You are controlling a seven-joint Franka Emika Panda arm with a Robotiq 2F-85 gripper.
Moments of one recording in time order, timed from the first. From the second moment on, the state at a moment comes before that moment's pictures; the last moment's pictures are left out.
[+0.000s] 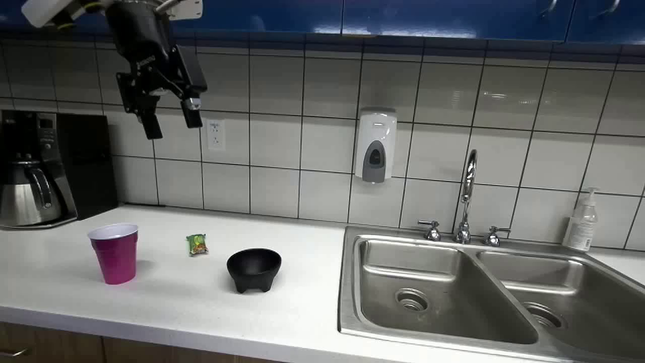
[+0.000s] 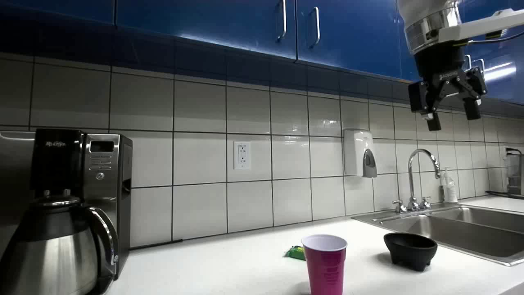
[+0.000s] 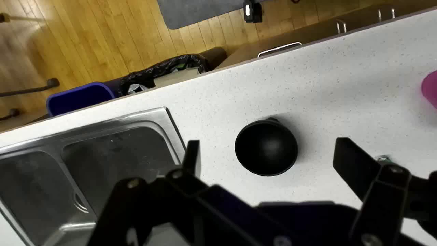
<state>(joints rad) -0.13 -0.85 0.08 -2.53 -0.21 1.72 0.16</state>
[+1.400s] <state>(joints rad) -0.12 -0.82 0.07 -2.54 -0.21 1.72 0.16</state>
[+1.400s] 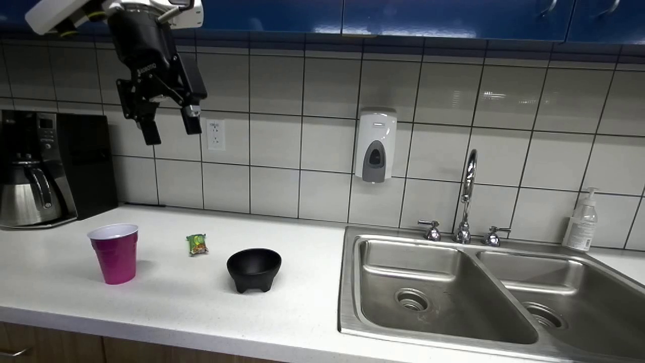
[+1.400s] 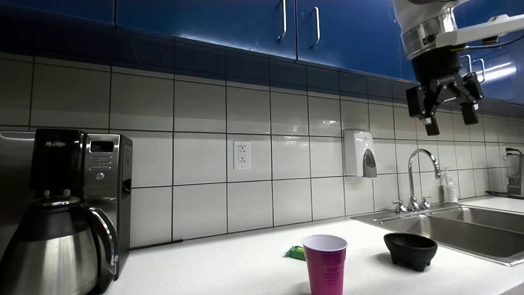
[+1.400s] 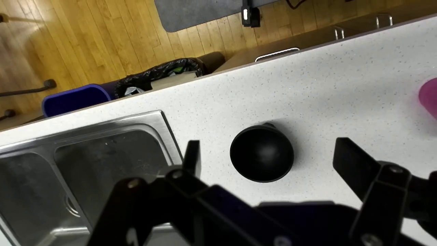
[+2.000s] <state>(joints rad) -0.09 -0.62 0.08 -2.54 -0.24 1.86 0.16</state>
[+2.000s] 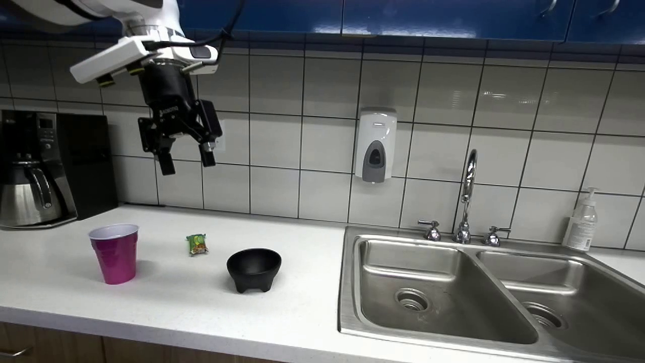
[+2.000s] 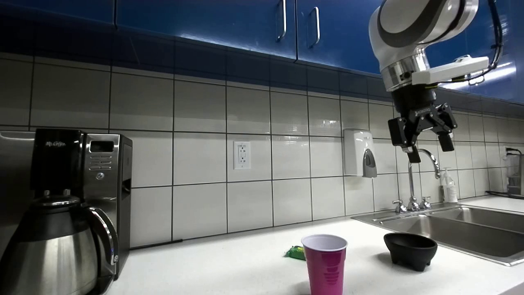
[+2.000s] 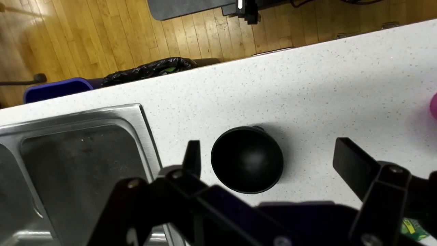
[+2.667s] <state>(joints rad) -0.05 -0.39 0.08 -2.54 -0.27 2.04 0.16</state>
